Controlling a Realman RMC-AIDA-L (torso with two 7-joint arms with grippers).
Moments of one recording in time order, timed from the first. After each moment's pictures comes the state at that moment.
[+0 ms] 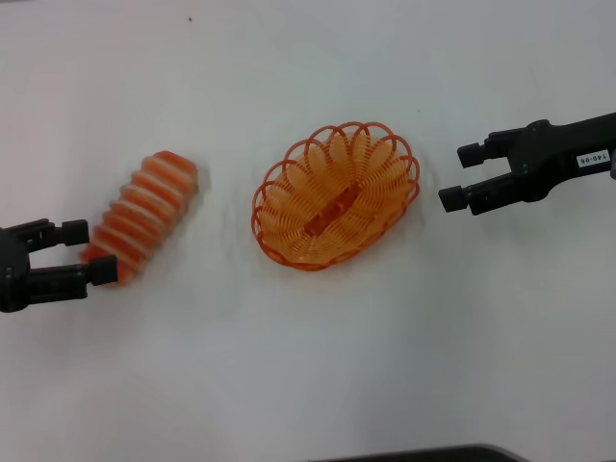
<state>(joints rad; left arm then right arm) -0.33 -2.05 0.61 0.86 2.10 1.83 -1.68 0.52 2.02 -0.68 -0.87 -2.28 -1.70 1.74</state>
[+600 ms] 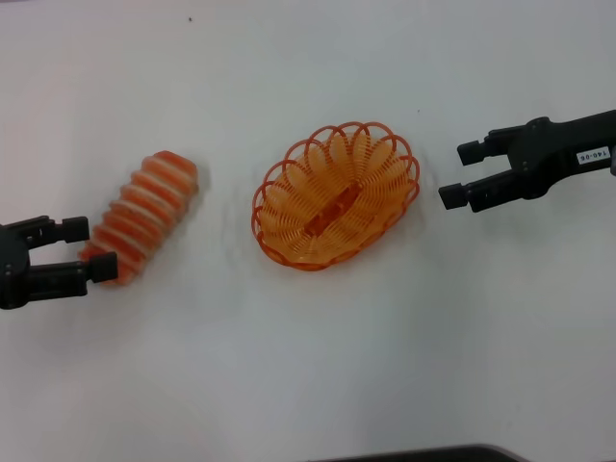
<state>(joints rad) -0.34 -2.05 0.61 0.87 2.10 1.83 -1.68 0.53 2.02 -0.68 -0.87 -2.28 -1.70 1.75</state>
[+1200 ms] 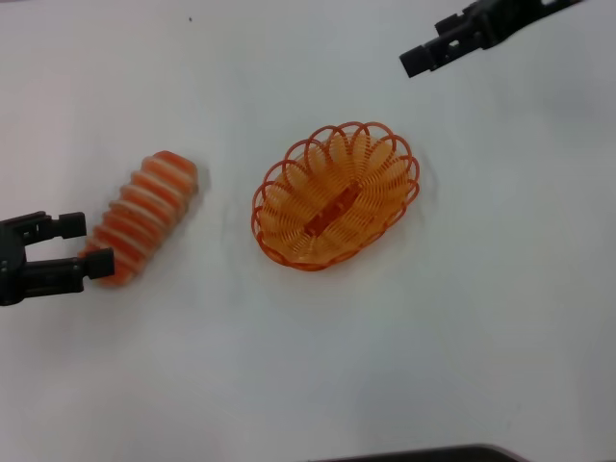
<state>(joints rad) -0.34 -2.04 0.61 0.87 2.09 1.84 -1.68 0.81 2.02 -0.72 -1.11 -2.47 -1.74 2.24</state>
